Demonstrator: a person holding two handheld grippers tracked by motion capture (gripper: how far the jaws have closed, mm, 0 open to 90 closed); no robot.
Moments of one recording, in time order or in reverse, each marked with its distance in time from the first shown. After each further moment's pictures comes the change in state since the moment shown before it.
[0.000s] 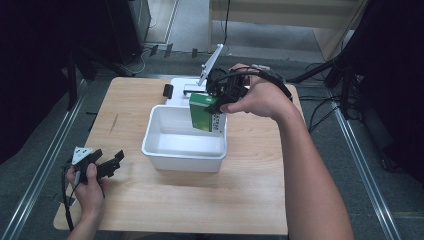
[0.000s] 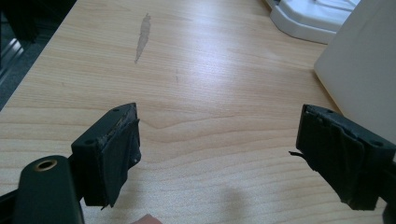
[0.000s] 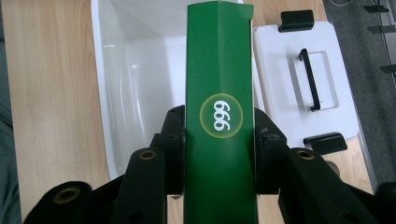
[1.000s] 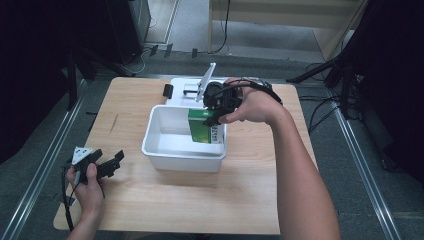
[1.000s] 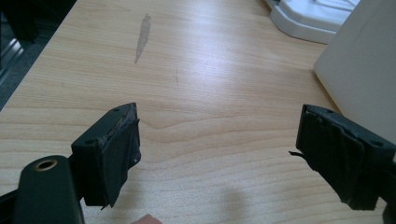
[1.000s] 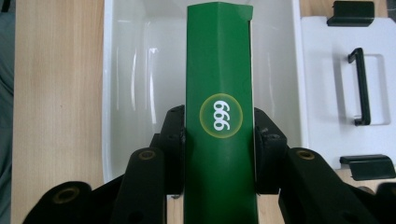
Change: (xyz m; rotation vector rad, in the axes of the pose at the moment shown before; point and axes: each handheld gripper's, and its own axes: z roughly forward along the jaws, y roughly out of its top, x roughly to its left) left arm 0.000 0.000 0.000 -0.002 0.000 -0.002; right arm -0.001 -0.014 0.045 0.036 0.107 -0.100
